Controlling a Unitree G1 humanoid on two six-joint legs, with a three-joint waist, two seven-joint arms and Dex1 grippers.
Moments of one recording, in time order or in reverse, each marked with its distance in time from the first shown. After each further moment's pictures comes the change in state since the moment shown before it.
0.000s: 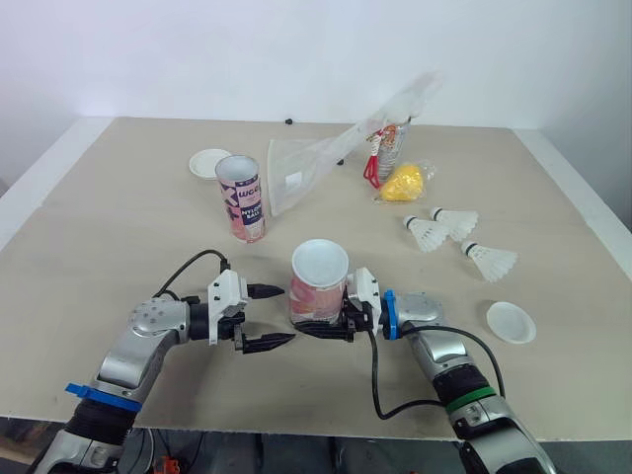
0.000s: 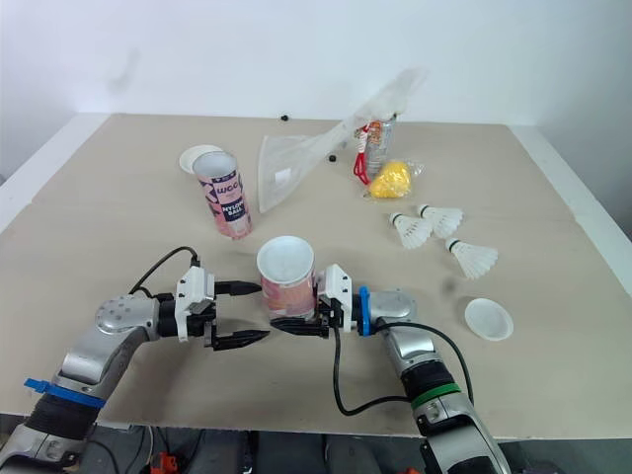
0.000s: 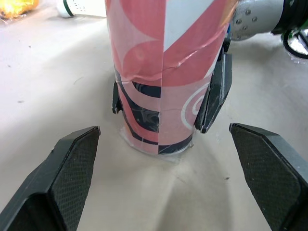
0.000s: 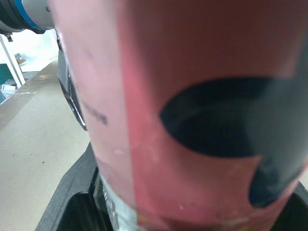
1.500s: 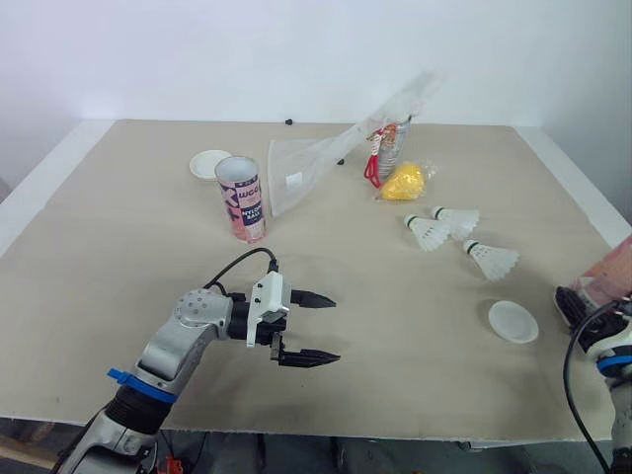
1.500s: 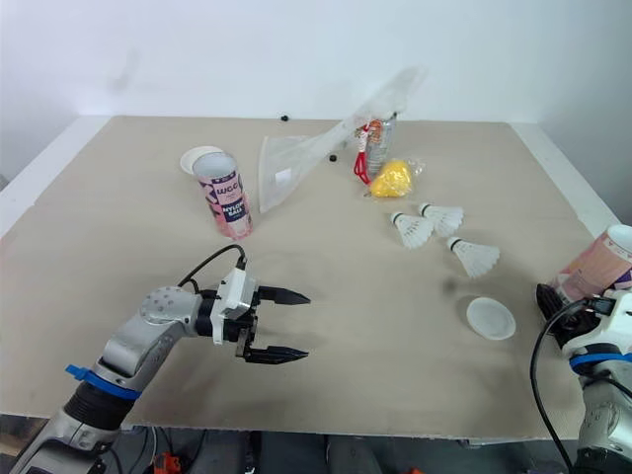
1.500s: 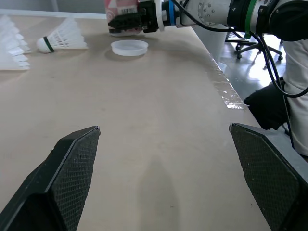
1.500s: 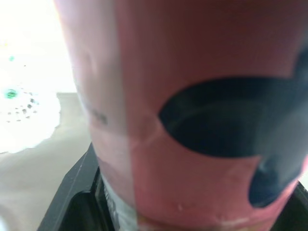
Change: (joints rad) left arm -0.093 -0.112 -0.140 -0.091 -0.041 0.112 -0.060; right arm 0.381 -0.347 -0.895 0.044 0.207 0.252 -0.709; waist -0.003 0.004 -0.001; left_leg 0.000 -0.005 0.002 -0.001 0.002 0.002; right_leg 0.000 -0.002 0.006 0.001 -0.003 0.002
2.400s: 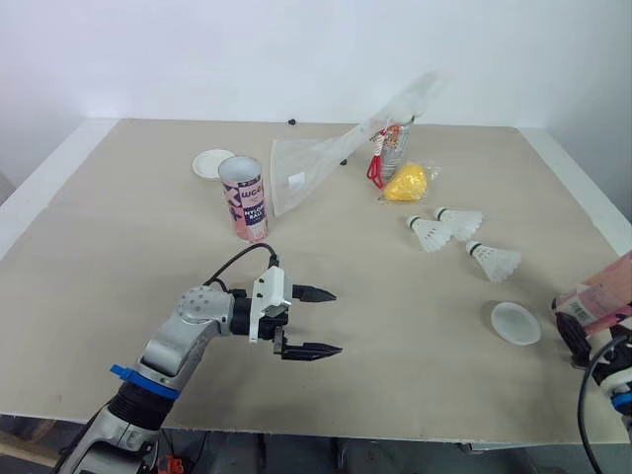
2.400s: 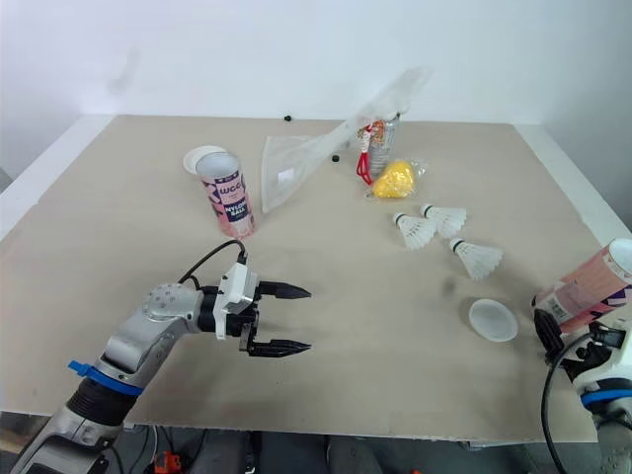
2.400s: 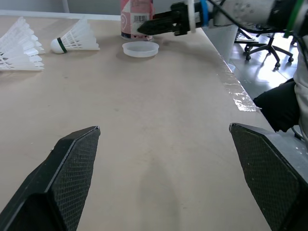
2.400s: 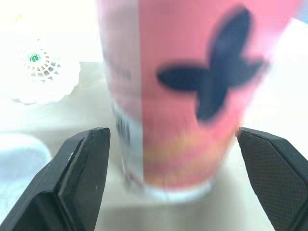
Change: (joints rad) left arm -0.029 -0.009 -0.001 0.032 0.002 -0.006 0.011; right arm 0.337 0.091 -0.057 -0.399 0.094 0.098 -0.056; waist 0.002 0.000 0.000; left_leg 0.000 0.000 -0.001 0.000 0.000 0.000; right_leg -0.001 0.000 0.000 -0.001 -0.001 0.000
